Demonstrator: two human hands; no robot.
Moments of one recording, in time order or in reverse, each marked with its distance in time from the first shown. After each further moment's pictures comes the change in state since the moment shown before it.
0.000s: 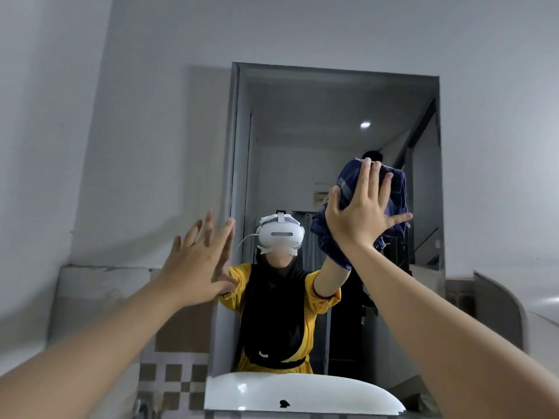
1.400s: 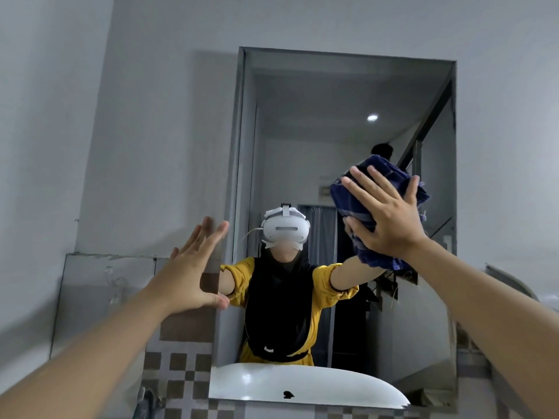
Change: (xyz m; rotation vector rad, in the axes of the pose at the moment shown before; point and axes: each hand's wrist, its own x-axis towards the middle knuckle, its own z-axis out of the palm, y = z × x) left_hand -0.018 -0.031 0.035 -0.310 0.014 0.063; right_hand 0.017 0.066 -0.030 -0.187 -0.220 -0.802
